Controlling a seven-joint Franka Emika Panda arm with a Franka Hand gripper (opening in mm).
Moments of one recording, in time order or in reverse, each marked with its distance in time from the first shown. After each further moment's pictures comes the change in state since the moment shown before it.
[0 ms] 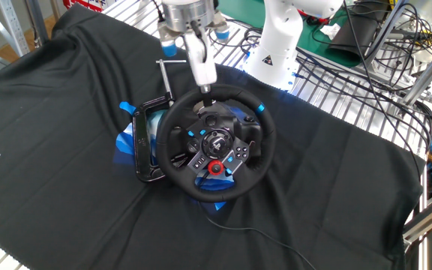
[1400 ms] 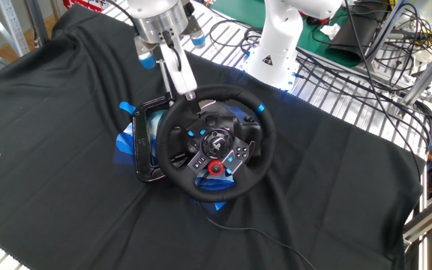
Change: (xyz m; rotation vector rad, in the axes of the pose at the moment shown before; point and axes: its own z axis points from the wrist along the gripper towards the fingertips) arm -0.036 0.005 0.007 -0.028 0.131 -0.029
